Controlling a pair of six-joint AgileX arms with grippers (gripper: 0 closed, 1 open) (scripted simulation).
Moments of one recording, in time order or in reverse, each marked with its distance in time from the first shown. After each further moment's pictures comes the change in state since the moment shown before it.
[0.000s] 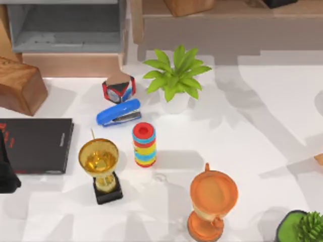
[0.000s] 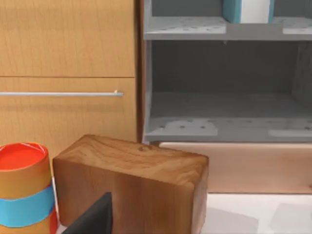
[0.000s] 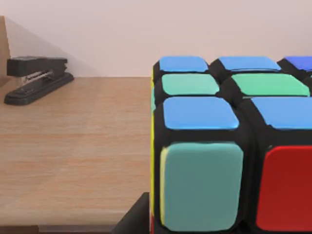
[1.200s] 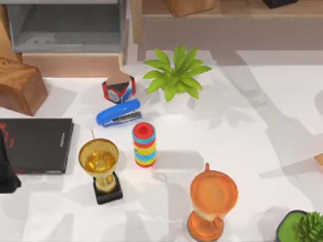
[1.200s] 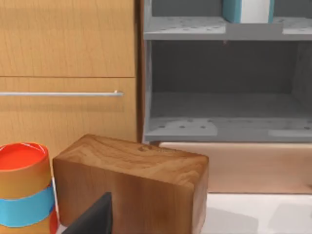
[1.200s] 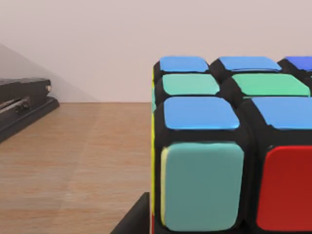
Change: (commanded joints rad) left arm 0.000 0.000 0.000 0.000 0.000 0.000; right arm -0.113 0.373 0.481 -0.104 -0.107 -0.003
